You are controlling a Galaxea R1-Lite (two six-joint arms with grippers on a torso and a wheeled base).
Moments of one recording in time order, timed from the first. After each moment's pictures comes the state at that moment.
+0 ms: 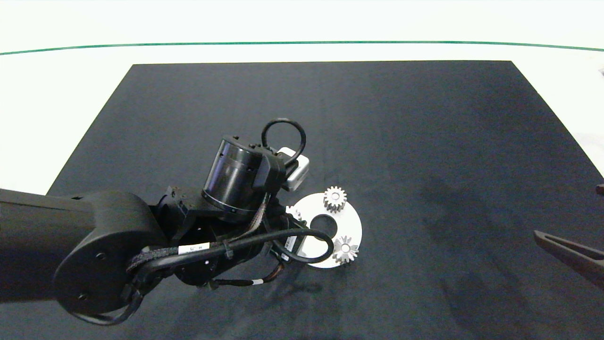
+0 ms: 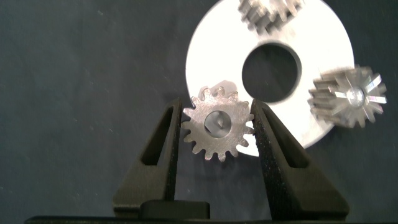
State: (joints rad) left arm -0.82 1.70 -1.05 -0.10 0.32 0.06; right arm 0.68 0.94 -0.82 0.19 -0.40 -0.17
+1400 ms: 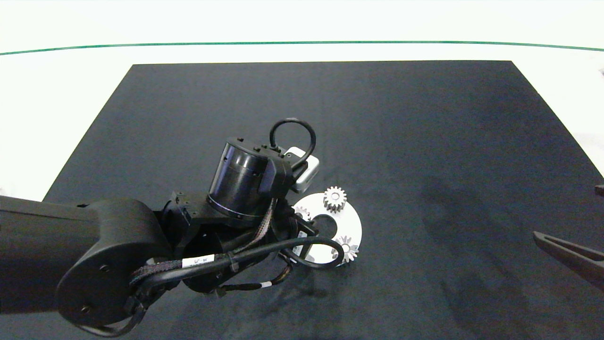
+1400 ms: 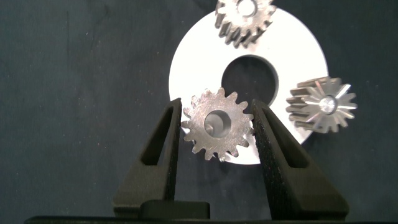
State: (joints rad) left arm -0.85 1.71 -1.05 -0.16 0.32 0.08; right arm 0.68 0.94 -0.82 0.19 -0.39 -0.17
